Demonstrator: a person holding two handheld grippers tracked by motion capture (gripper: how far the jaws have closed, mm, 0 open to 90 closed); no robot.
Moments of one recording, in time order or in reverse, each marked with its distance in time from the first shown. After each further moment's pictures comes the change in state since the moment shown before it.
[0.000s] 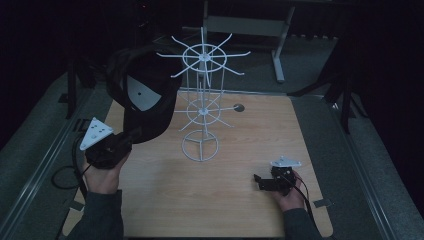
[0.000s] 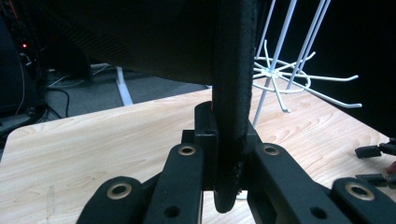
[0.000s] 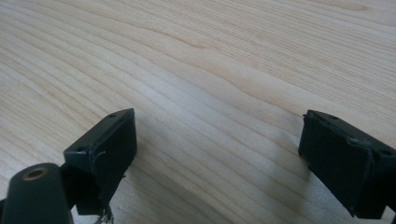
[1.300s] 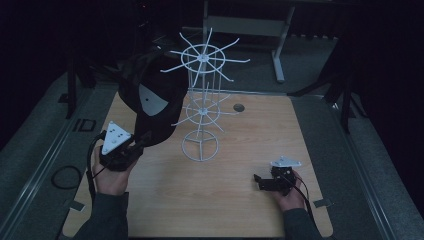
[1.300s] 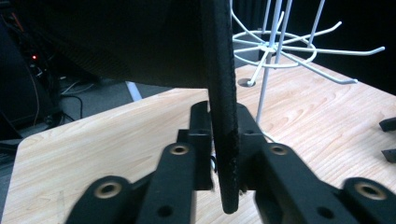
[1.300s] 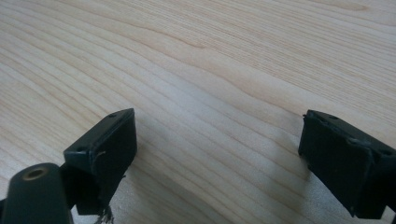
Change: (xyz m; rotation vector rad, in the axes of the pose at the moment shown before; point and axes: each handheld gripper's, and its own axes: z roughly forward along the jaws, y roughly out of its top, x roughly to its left) left arm -0.015 -0.011 0.018 0.048 0.019 0.122; right arm 0.000 0.000 0.000 0.000 0.001 0.000
